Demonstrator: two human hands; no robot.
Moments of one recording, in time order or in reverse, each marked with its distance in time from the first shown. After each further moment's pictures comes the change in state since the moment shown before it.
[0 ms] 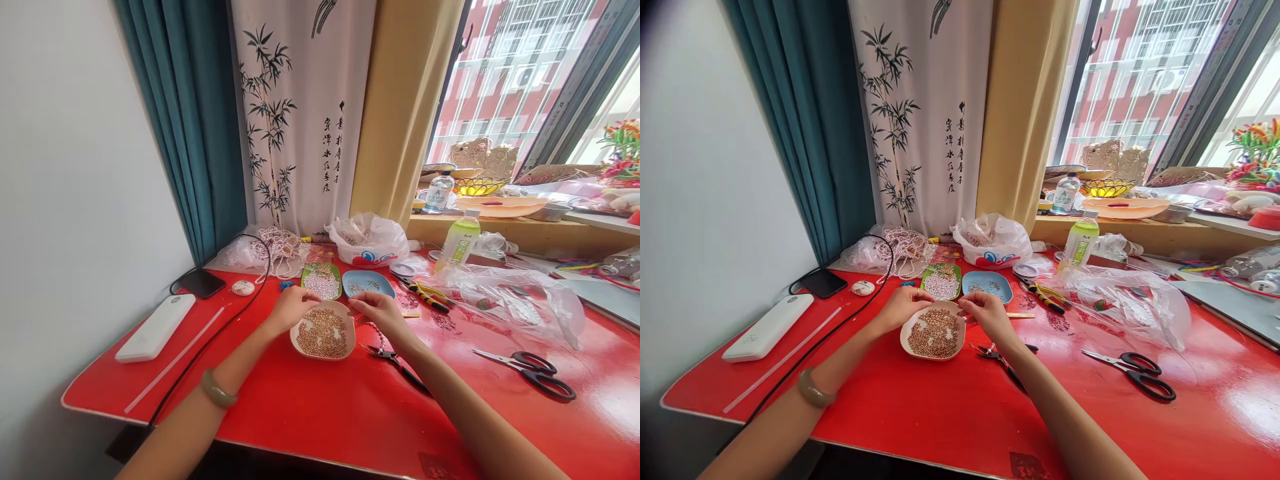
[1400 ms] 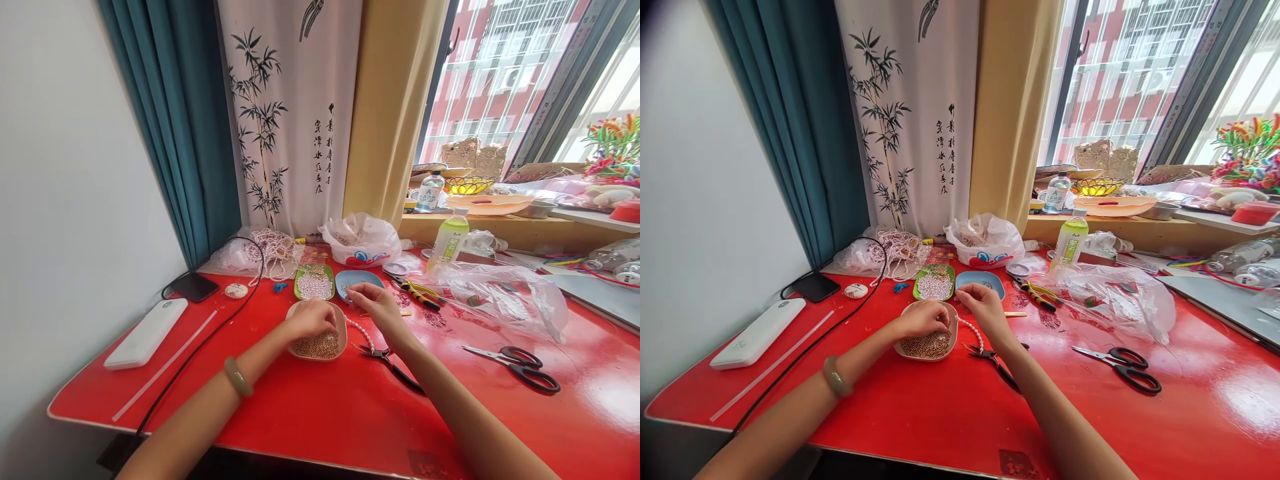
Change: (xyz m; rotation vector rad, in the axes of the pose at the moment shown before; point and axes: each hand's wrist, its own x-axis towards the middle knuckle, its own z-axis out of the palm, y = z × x) left_hand 0.005 0.035 0.033 0.469 -0.341 0.166; right_hand -0.003 -0.010 -0.006 0.026 0.122 -0.129
